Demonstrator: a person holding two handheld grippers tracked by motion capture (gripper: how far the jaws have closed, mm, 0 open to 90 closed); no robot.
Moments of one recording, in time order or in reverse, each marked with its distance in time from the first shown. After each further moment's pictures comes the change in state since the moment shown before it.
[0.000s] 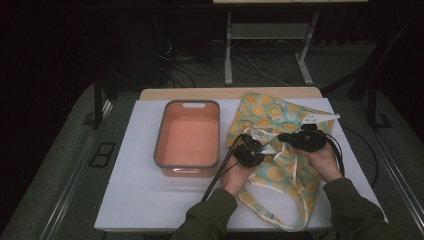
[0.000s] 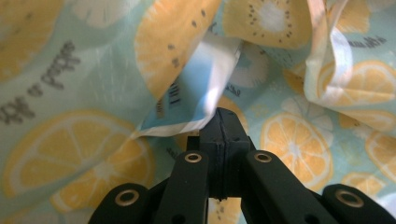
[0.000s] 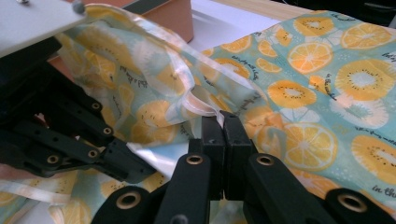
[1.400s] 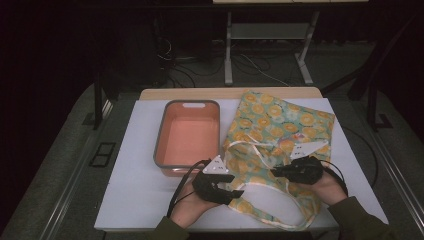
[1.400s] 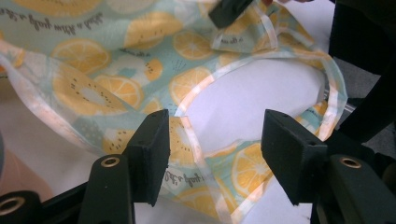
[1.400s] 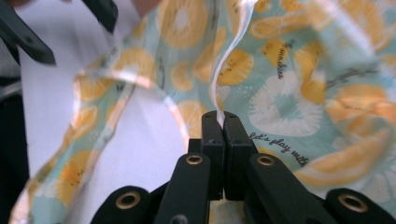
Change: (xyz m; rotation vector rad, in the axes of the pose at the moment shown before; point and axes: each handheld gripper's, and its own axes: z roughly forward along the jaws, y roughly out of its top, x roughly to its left) left arm -0.006 -0.093 -0.119 -0.102 -0.197 0.137; right arm 0.074 -0.038 -0.011 0.218 0.166 -0.201
